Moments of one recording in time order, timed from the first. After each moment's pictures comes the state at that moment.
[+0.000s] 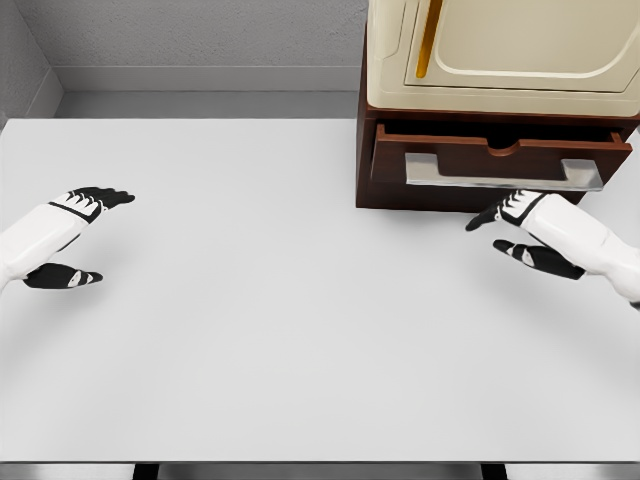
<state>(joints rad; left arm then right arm) 0.00 0.51 0.25 -1.62 -0.49 -0.61 -0.55 -0.14 -0.96 0.41 -1.63 0.23 -0.61 -0.04</state>
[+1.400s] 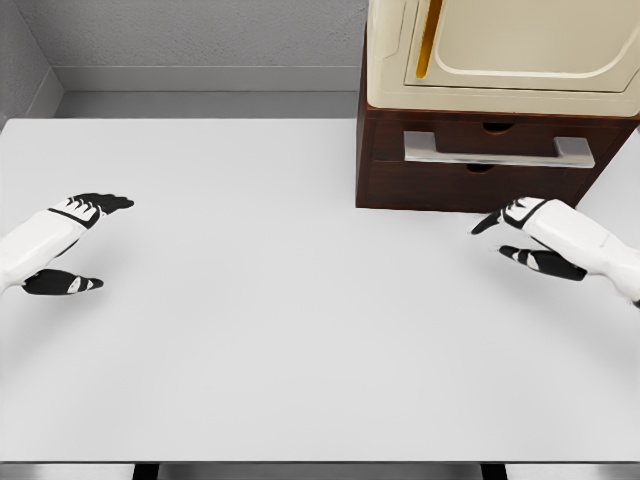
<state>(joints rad) 0.02 0.51 0.25 -1.62 -0.44 -0.61 -0.55 -0.19 -1.02 0.50 -1.56 0.22 -0.61 -0.04</state>
